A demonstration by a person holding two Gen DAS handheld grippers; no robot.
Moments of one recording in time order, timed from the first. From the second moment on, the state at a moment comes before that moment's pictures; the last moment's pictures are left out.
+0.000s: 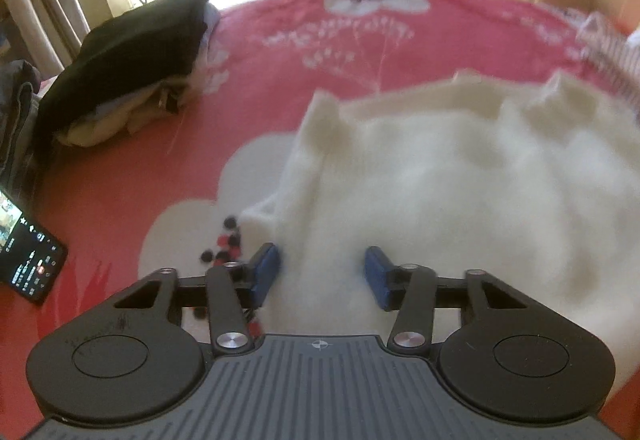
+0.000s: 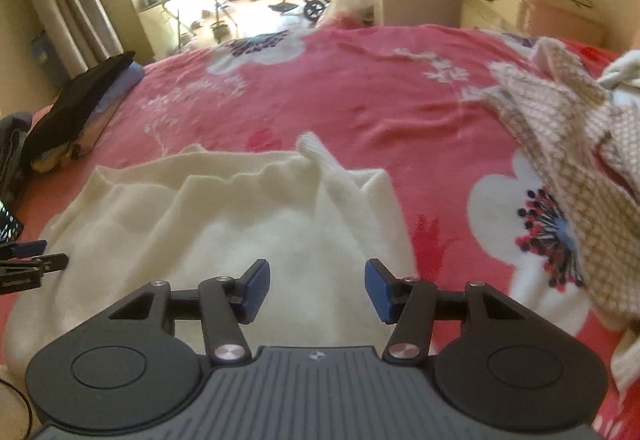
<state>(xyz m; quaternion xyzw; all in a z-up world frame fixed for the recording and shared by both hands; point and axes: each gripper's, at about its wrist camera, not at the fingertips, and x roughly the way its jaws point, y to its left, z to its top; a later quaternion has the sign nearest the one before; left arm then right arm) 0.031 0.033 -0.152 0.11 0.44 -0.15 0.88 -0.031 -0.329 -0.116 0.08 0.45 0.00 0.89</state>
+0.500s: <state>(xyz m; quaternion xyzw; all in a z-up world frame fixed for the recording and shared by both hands) 0.034 0.072 -0.122 -0.02 0.43 -0.16 0.89 -0.032 -0.342 -0.125 0.10 0.43 0.00 0.90</state>
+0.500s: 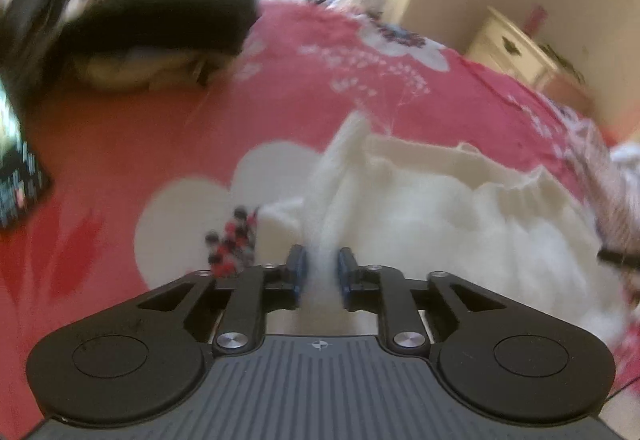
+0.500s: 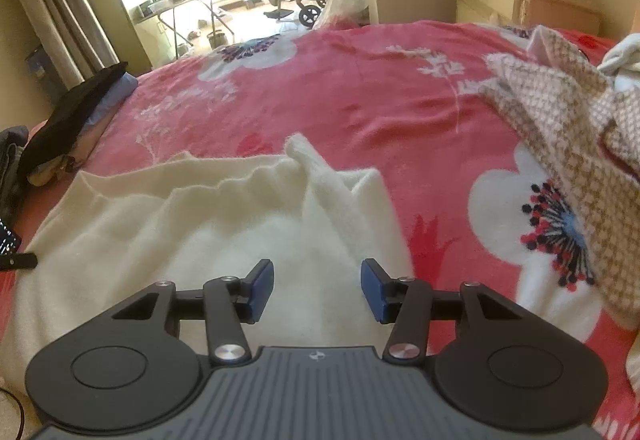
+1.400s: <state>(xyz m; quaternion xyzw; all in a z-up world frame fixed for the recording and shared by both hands) 0.071 0.042 -0.131 0.06 0.42 -0.19 0.89 0.025 -0.349 -0.127 -0.02 0.39 0.10 0.92</state>
